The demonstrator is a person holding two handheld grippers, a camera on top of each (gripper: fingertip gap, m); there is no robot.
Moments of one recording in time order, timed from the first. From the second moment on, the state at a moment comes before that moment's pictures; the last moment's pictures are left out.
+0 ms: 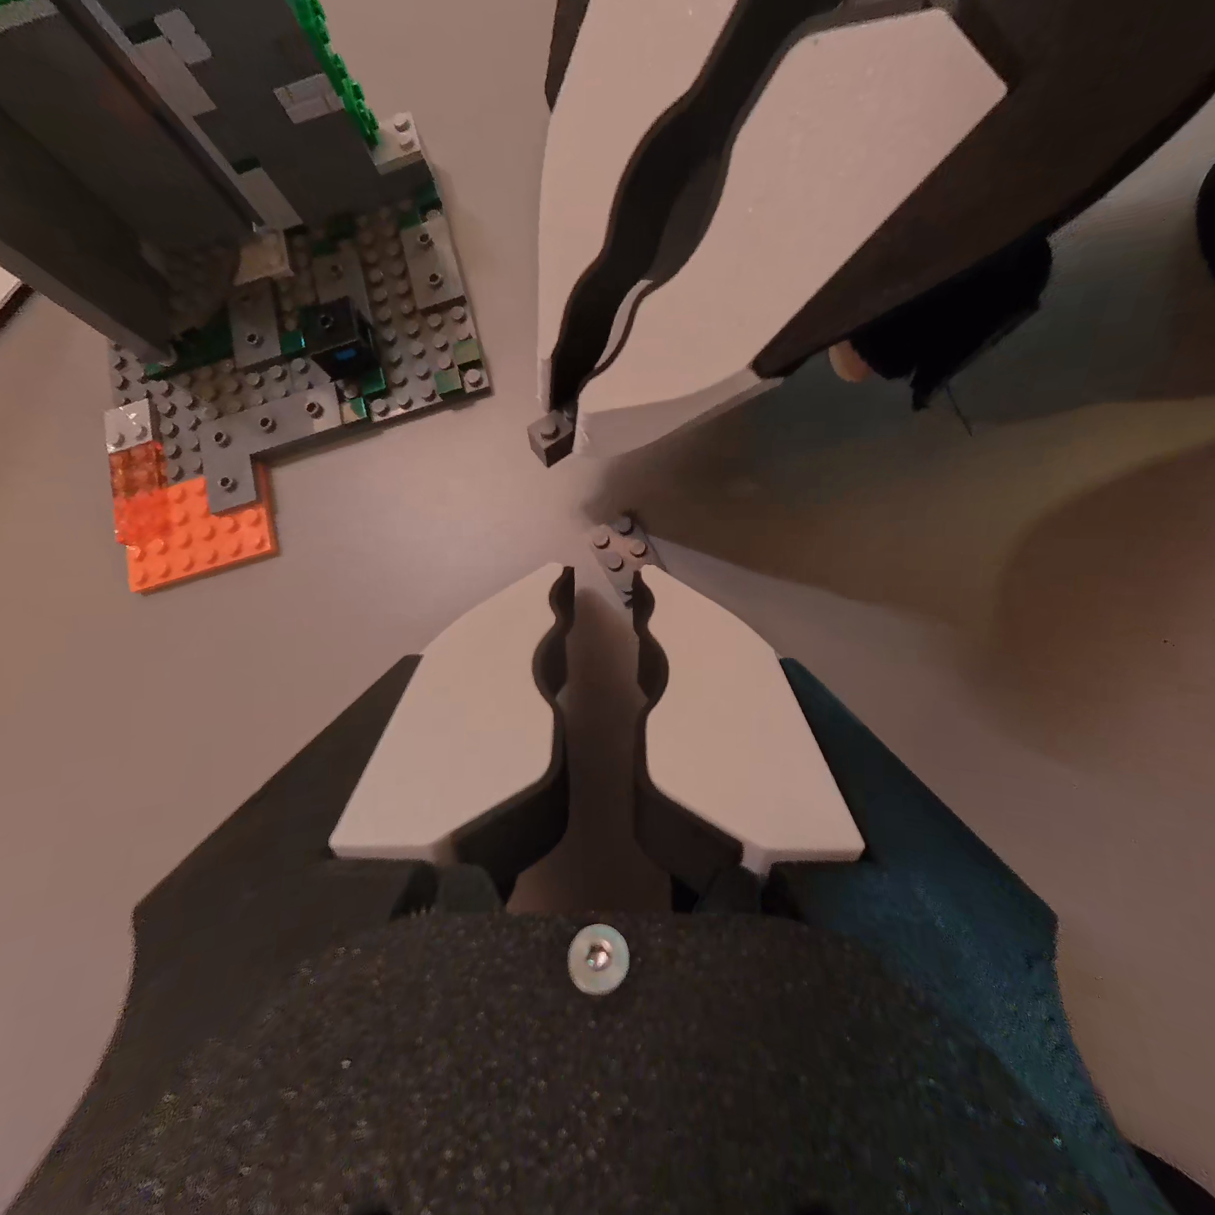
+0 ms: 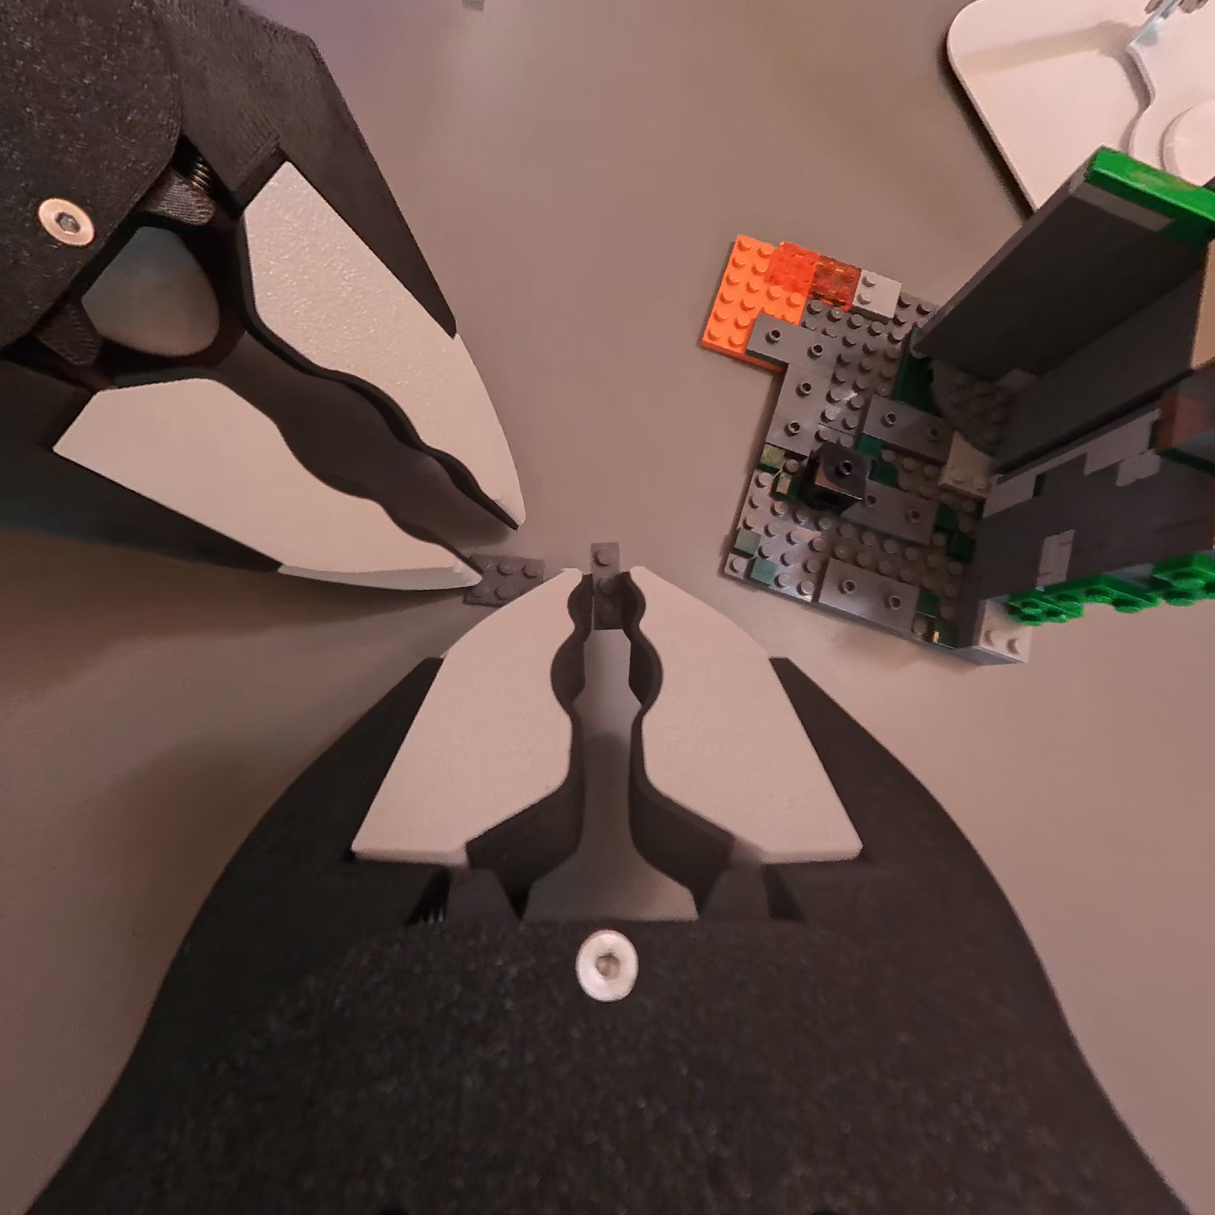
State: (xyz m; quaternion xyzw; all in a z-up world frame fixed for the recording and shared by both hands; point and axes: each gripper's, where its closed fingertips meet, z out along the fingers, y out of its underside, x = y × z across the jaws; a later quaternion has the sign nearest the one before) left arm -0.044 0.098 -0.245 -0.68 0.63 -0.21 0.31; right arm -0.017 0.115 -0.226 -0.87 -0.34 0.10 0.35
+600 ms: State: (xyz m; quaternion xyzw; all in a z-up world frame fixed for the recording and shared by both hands) left arm -0.059 0.115 -0.245 -0.70 0.61 -0.20 0.31; right arm -0.032 0.107 -0.238 -0.87 -0.34 0.11 0.33
